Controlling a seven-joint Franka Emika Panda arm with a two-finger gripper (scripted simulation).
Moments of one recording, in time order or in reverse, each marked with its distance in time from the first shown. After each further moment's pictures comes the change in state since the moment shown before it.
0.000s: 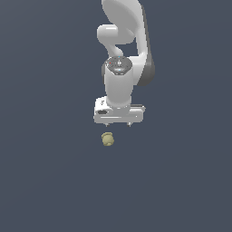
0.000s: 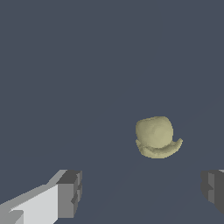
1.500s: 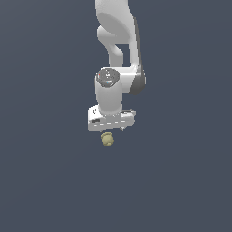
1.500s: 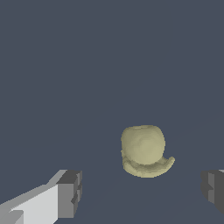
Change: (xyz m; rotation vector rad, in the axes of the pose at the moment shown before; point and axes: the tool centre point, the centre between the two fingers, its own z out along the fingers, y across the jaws) arm 0.007 0.030 0.033 0.006 0.010 -0.124
